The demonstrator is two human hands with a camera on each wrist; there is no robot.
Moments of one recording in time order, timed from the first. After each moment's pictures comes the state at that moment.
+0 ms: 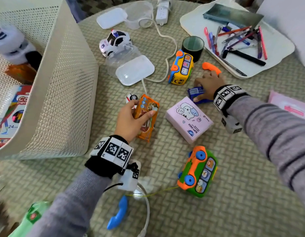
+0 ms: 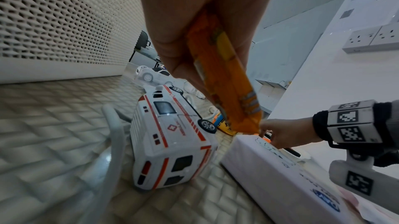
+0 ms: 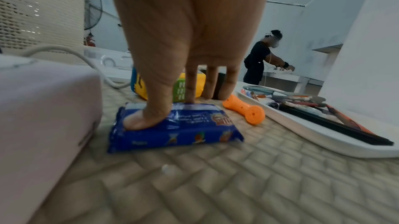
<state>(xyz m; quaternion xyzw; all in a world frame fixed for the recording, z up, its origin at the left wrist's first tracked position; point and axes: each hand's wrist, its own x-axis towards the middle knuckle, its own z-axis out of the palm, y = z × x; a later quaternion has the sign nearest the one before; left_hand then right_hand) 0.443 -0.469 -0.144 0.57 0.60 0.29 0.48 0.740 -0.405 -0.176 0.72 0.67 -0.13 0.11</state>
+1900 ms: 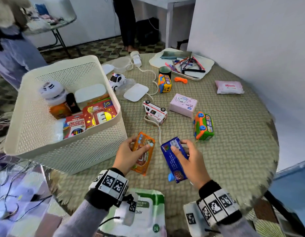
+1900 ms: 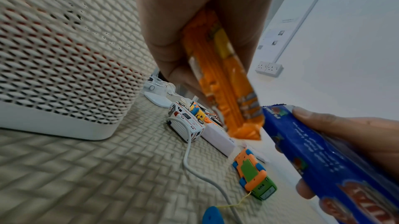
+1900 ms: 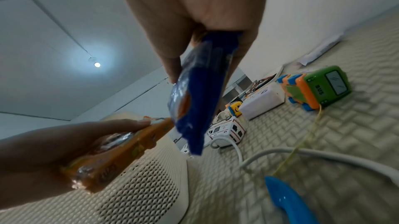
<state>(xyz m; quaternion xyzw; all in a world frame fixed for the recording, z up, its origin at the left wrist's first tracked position) 0.213 -0.581 -0.102 0.64 0.47 0.22 0.57 0.352 -0.727 -0.114 0.72 0.31 -0.24 -0.57</state>
